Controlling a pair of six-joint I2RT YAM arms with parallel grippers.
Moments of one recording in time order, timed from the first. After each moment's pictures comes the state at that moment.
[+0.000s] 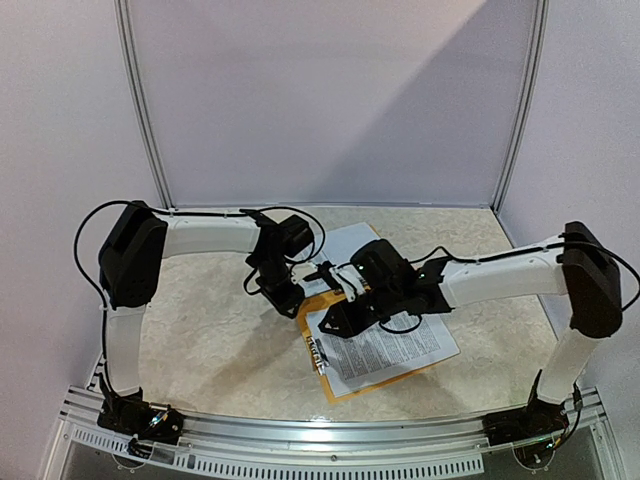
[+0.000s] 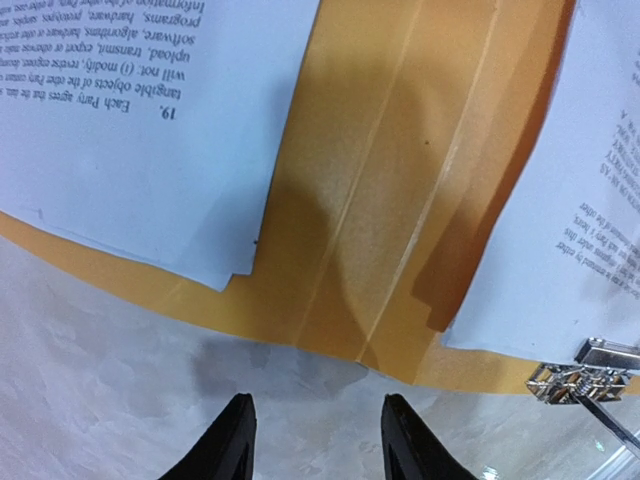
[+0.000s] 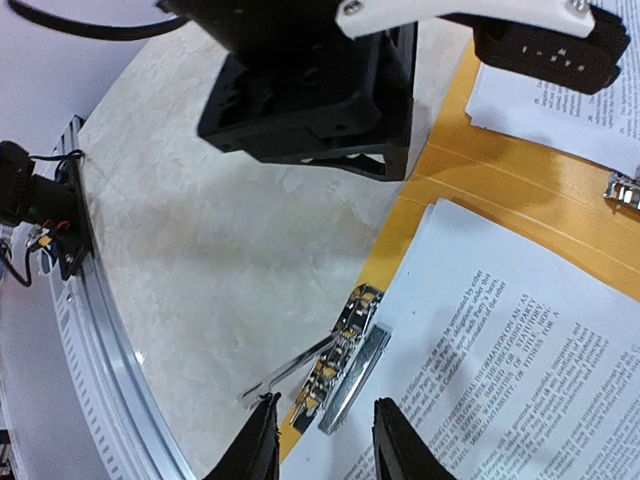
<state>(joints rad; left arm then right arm) -0.75 2.12 1.57 -0.91 0.05 0.13 1.00 1.79 1.11 -0.14 -0.25 0.43</state>
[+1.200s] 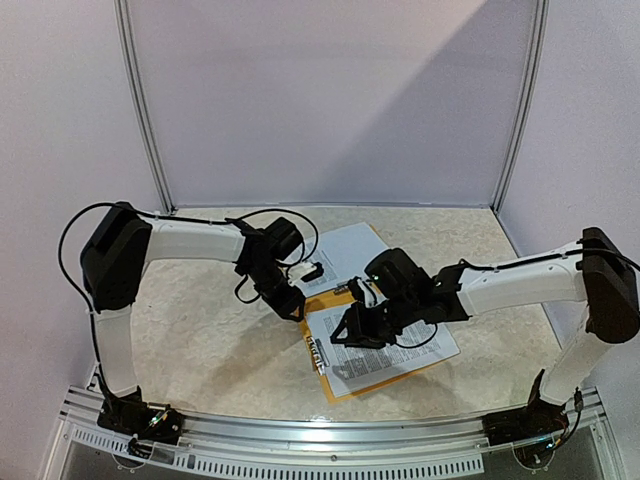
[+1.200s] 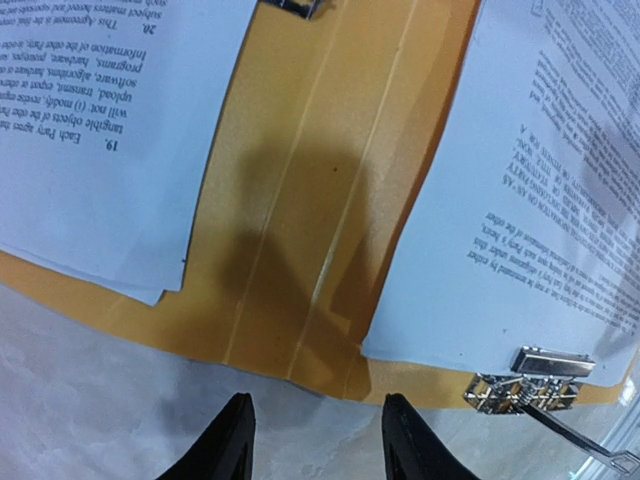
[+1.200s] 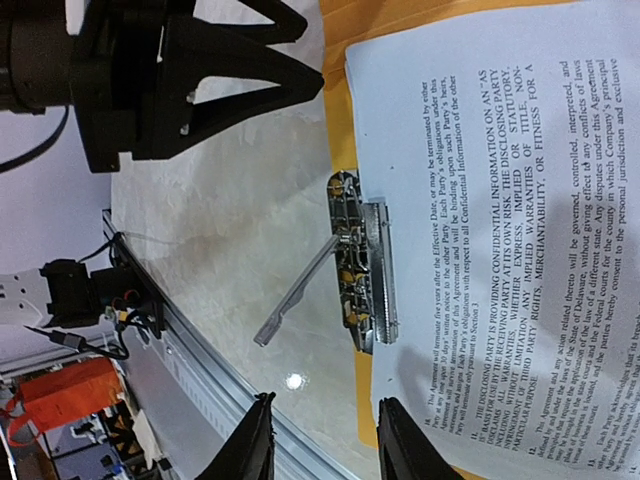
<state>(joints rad) -0.73 2.01 1.38 -0.68 0.21 0.09 1.01 1.67 0.98 -0.17 -0.32 0.97</state>
